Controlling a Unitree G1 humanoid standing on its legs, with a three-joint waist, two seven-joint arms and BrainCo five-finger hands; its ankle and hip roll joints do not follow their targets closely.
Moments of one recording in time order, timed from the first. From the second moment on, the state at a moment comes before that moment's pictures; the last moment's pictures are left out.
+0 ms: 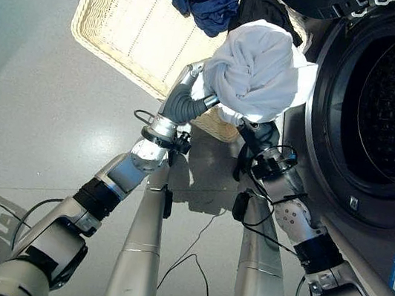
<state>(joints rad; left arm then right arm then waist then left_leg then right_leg) -0.74 0.49 -0.46 0.21 0.14 -0.53 0.41 -0.57 -0.34 0.34 0.12 1.09 -0.08 0.19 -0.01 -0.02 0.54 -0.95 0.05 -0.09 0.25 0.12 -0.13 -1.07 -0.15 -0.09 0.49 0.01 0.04</state>
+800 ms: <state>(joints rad) -0.82 0.62 -0.54 0.21 0.52 -0.44 0.58 -0.54 -0.40 0.36 0.08 1.34 -0.13 0.39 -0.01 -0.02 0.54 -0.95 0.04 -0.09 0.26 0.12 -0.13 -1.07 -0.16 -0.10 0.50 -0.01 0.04</state>
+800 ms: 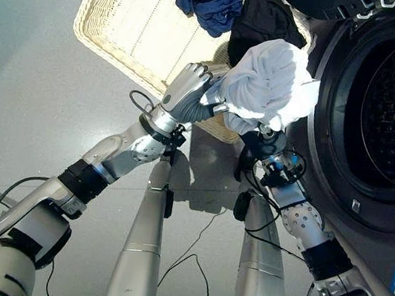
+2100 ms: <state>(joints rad) -0.89 0.64 -0.57 0.17 0.59 -0.47 0.36 -0.48 -0.41 0.30 0.08 1.39 -0.22 0.37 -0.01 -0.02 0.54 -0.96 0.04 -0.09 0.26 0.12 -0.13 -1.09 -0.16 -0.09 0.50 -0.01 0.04</state>
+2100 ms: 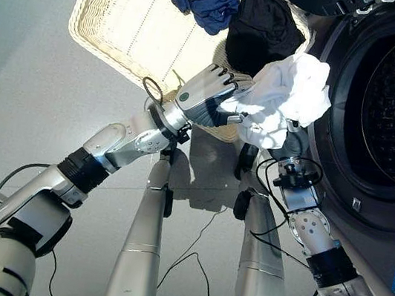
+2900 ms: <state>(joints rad) -0.60 0.36 -0.41 0.23 0.03 -0.38 0.66 -0.59 -0.25 0.26 0.05 1.35 -0.24 0.31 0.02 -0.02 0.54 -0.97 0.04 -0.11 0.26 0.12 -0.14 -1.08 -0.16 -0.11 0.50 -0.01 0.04</state>
